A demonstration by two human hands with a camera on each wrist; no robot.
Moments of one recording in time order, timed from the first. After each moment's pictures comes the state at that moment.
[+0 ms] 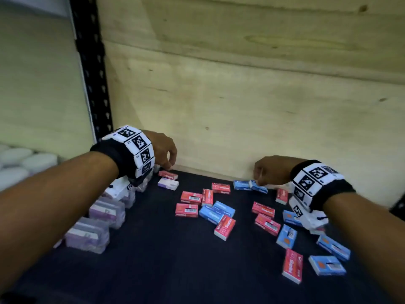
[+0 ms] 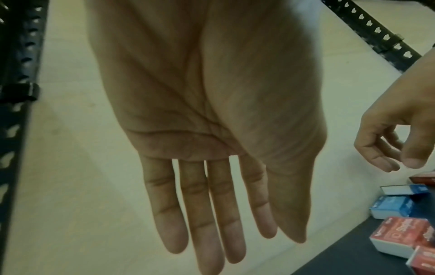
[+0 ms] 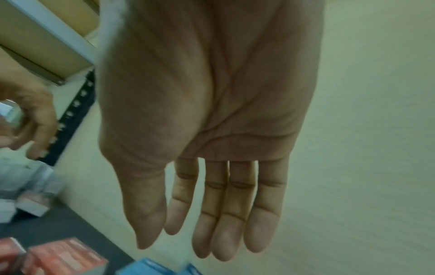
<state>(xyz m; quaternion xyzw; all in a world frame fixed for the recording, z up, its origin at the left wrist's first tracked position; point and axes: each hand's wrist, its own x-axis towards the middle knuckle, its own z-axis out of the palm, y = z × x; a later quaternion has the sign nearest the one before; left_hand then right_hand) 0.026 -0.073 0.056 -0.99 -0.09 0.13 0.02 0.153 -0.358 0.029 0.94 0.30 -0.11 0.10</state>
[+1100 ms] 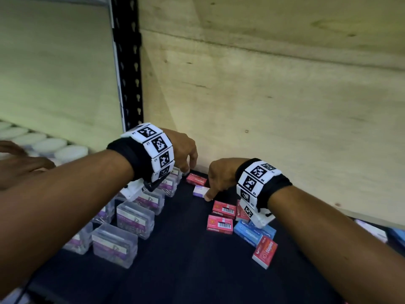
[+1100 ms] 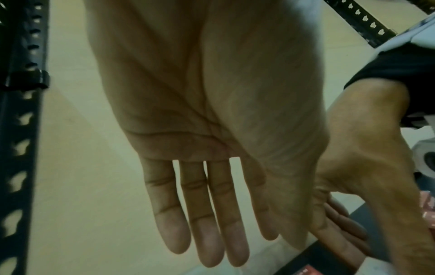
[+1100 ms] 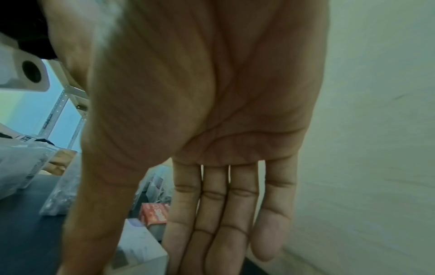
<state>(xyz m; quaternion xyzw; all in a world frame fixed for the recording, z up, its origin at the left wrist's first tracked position) 0.030 -0.036 0.052 -0.98 -0.05 0.17 0.05 0.118 -0.161 0.000 0.87 0.43 -0.18 0.12</state>
